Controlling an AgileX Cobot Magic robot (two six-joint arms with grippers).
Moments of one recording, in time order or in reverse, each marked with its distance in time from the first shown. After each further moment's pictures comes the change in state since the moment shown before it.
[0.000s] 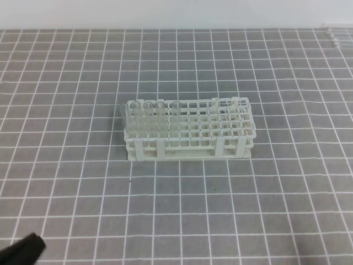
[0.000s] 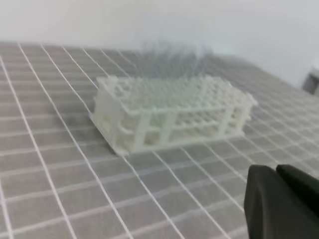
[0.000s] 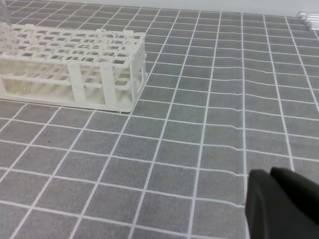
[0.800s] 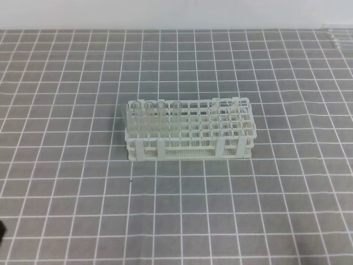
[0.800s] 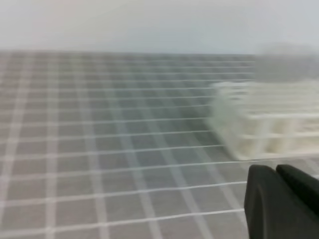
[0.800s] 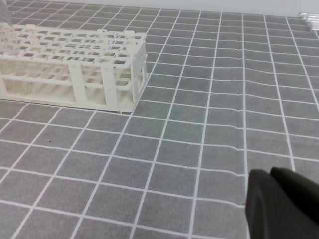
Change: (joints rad) left arm 0.389 -0.008 0.002 -0.468 -0.027 0.558; right arm 0.000 0.000 0.000 0.001 -0.001 0.000
